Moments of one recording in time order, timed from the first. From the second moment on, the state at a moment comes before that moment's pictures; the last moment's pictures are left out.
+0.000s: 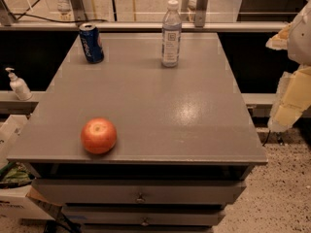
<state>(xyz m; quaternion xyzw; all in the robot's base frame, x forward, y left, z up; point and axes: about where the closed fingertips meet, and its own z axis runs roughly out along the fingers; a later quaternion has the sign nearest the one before) 0.438 -0.217 0.976 -0.60 0.78 -0.03 0.16</state>
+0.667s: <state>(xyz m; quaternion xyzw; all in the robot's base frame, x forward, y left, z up) 0.460 -0.213 0.971 -0.60 0.77 -0.04 0.18</state>
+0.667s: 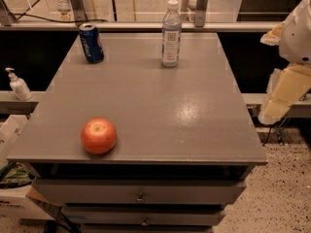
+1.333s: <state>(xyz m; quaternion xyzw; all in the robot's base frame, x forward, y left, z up) 0.576 -0.200 0.943 -0.58 0.76 -0.06 0.27</state>
